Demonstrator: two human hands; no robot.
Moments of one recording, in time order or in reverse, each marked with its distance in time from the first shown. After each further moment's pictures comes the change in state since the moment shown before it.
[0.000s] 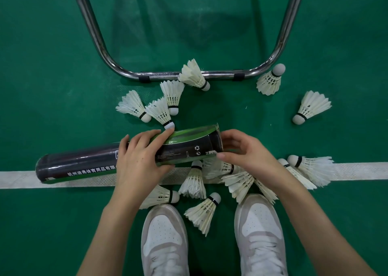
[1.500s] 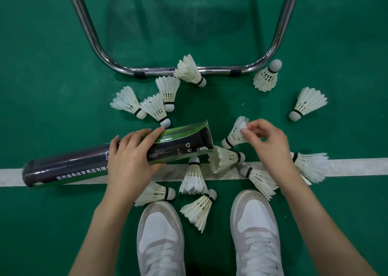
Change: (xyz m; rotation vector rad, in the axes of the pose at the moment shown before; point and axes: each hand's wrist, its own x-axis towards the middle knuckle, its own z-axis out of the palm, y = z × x) left_hand -0.005 -0.009 0.005 0.027 0.014 -0.020; right_hand 0.002 0.024 -0.028 -0.351 0.557 -0.055
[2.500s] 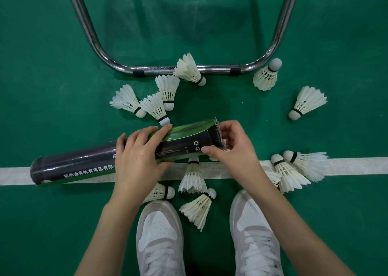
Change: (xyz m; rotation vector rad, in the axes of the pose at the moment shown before) left_hand 0.000 0.017 -0.002 -0.020 0.016 -0.001; right_hand -0.028 -0.041 0.042 0.291 -0.204 0.046
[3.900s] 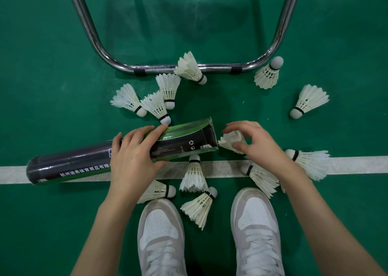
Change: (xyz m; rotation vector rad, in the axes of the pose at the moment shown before) left_hand -0.001 -0.008 0.000 0.016 -0.019 -0.015; right_hand 0.032 0.028 -0.056 -0.521 -0.207 -0.121
